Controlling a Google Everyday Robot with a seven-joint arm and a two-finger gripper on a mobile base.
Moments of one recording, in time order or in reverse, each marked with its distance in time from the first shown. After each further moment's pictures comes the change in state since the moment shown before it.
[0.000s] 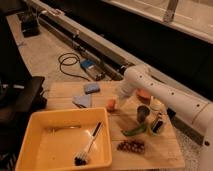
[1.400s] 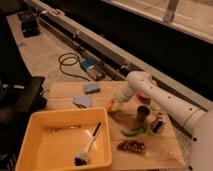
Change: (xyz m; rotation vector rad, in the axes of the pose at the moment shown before) arm 0.005 0.003 0.035 -0.050 -0.140 0.042
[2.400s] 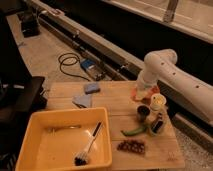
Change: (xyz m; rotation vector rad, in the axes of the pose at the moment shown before) arm 0.071 0.013 -0.168 0.080 0.342 0.133
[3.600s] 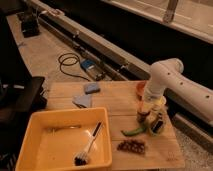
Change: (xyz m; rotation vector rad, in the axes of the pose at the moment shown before) arm 0.021 0.054 0.016 -0.083 0.040 0.126
